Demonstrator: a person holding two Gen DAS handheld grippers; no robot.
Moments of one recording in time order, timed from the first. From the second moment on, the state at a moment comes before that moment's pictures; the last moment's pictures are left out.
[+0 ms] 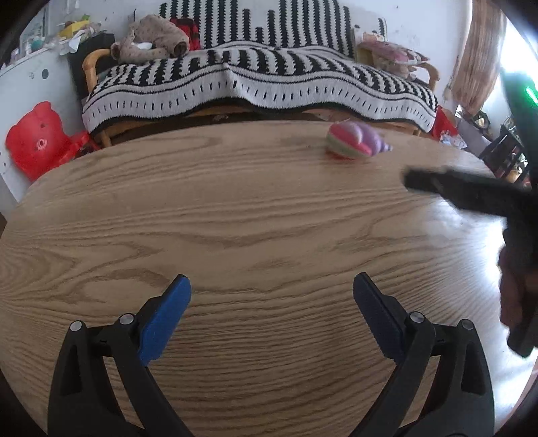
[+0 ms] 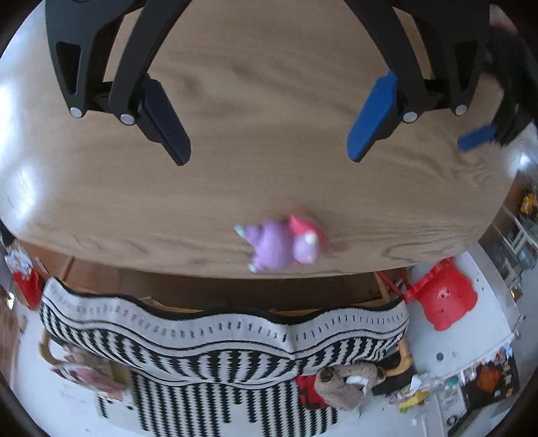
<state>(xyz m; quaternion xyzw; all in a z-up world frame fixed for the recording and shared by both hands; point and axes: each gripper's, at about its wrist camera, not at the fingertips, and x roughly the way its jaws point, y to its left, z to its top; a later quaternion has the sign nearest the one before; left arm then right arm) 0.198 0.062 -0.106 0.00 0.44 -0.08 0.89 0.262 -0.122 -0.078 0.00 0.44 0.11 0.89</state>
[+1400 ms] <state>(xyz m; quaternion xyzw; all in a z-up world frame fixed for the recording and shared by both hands) 0.100 -0.141 -0.043 0.05 0.42 -0.18 0.89 -0.036 -0.350 -0.032 0.02 0.41 -0.04 0.91</state>
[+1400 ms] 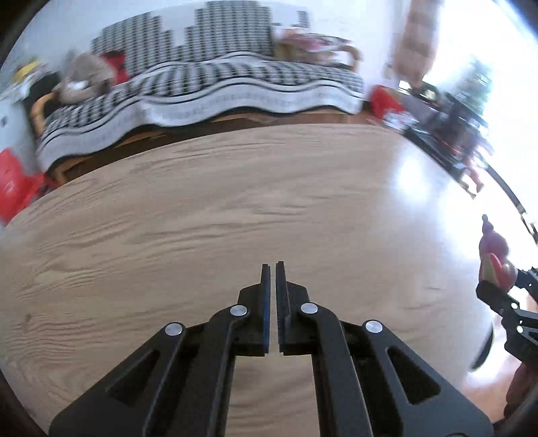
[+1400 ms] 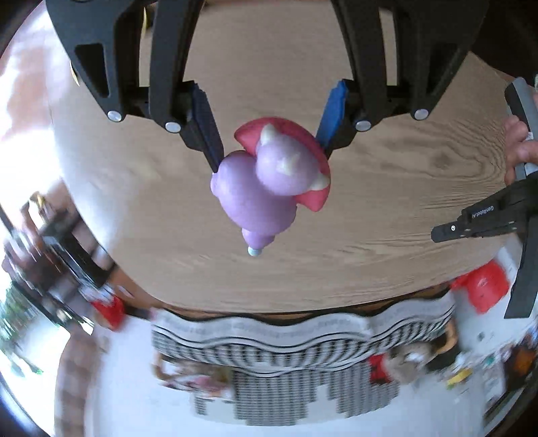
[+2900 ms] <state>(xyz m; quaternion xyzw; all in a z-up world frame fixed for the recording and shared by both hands) -0.088 -0.484 -0.108 0.20 0.40 -0.50 0.74 -0.259 -0.644 -0.102 0.23 0.44 -0.31 0.81</state>
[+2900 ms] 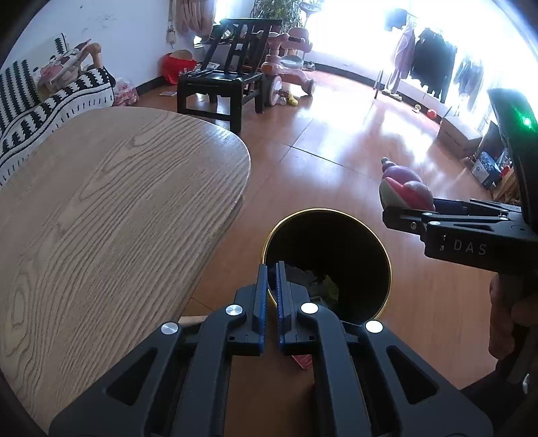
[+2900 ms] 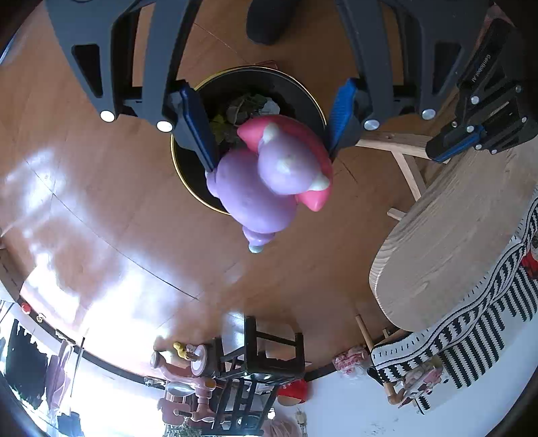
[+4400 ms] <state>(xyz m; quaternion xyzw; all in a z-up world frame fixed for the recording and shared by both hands) 0.079 0.000 -0.042 0.05 0.40 -0.07 0.91 0.017 -0.240 -0.010 0.03 0.37 0.02 0.93</state>
